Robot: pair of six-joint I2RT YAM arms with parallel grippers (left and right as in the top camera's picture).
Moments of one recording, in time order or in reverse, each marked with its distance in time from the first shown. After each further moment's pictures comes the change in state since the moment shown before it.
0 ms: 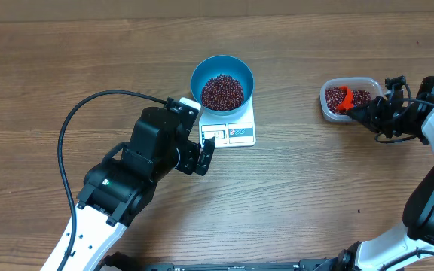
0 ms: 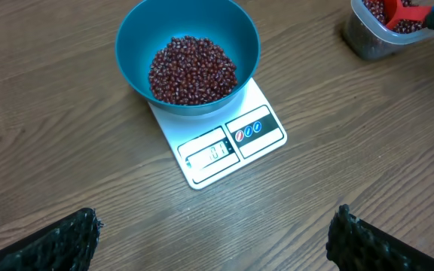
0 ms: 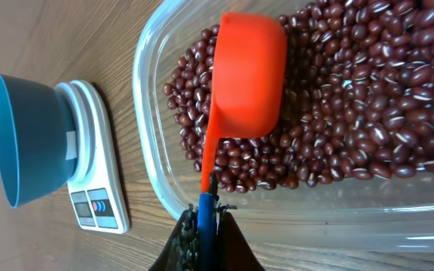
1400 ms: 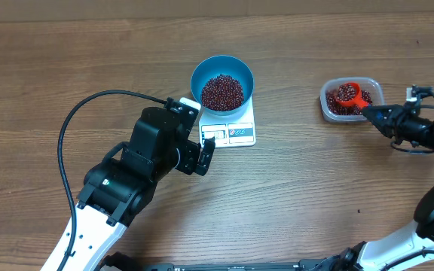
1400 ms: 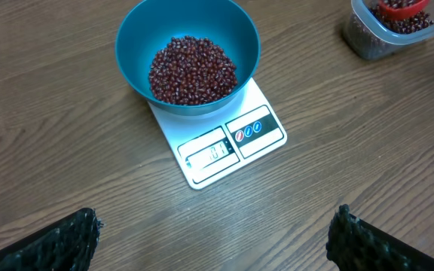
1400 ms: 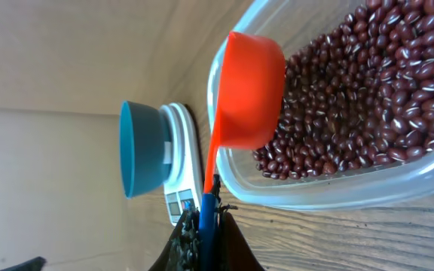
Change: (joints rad) left arm 0.000 0.000 0.000 0.000 0.000 0.000; right arm -0.183 0.024 -0.021 -0.034 -0.372 -0.049
